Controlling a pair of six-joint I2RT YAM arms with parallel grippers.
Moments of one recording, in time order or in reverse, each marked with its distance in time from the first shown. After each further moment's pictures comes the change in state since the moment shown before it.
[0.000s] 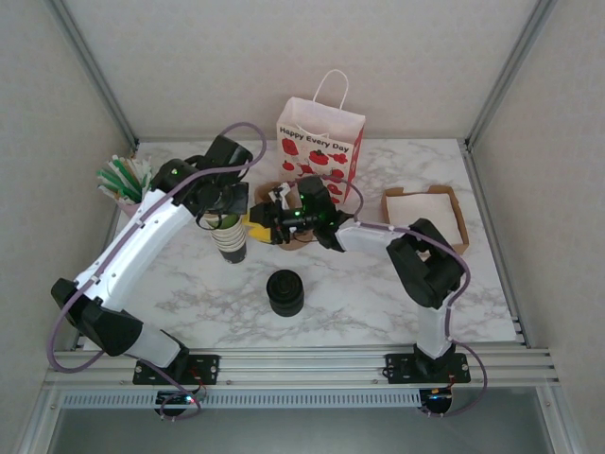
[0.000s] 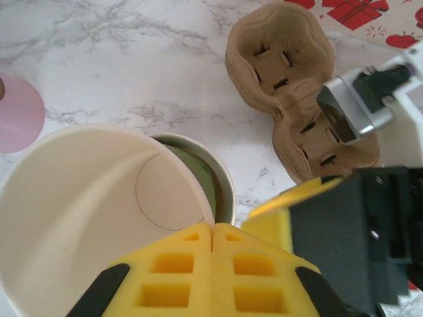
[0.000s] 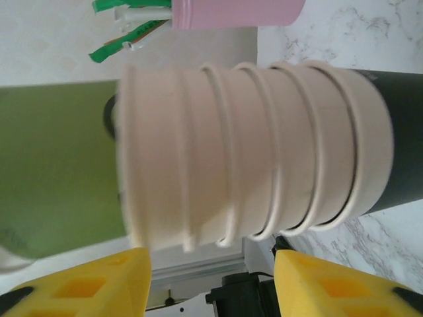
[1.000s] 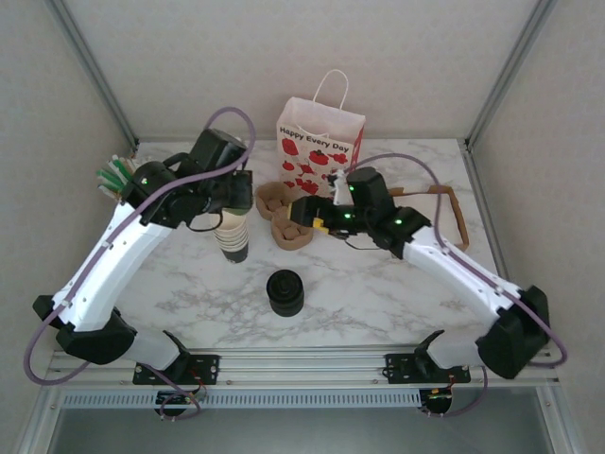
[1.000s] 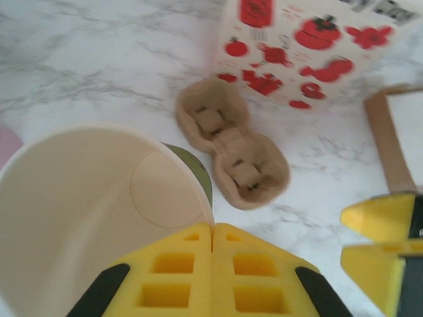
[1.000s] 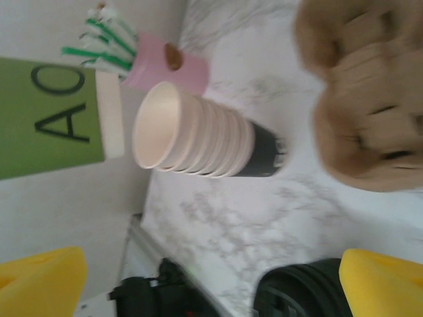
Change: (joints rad) left arm -0.190 -0.043 0.239 -0.066 -0.043 -0.095; right arm -0.080 -0.610 -0.041 -0.867 0.451 -0.553
